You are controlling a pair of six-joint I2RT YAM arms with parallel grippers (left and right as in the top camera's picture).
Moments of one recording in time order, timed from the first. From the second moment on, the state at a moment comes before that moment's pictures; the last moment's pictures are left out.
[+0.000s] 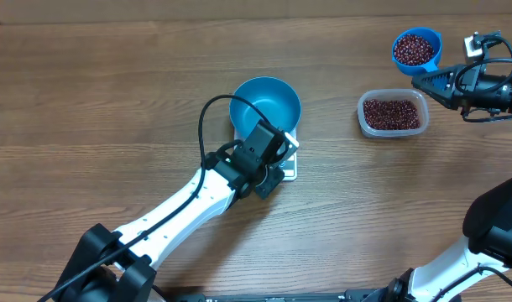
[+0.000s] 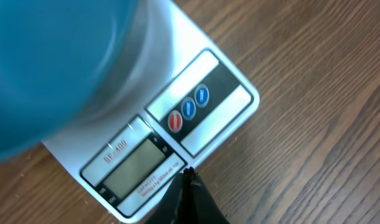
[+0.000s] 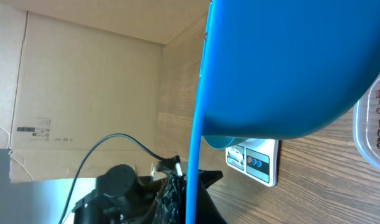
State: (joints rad) left arm -0.69 1.60 1.02 -0.51 -0.02 0.10; right arm -0.46 1.93 1.88 -1.63 -1.22 -0.41
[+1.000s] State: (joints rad) left arm -0.69 1.74 1.00 -0.34 0.00 0.10; right arm -0.46 1.93 1.88 -1.62 -1.22 -0.41
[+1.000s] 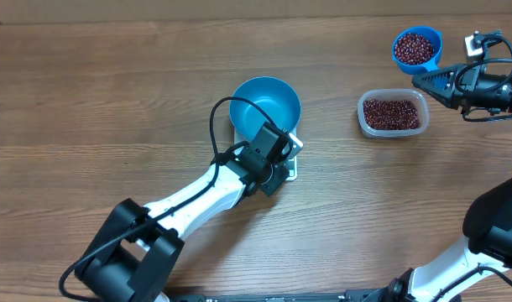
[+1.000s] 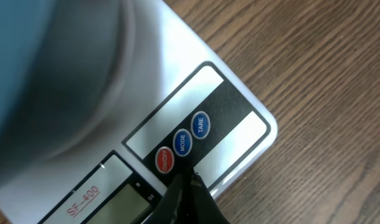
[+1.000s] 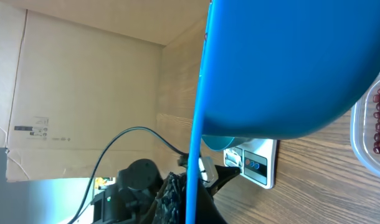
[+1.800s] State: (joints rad) left arm -0.69 1.77 1.00 -0.27 -0.05 0.06; right arm -0.46 1.93 1.88 -1.62 -1.22 -0.41
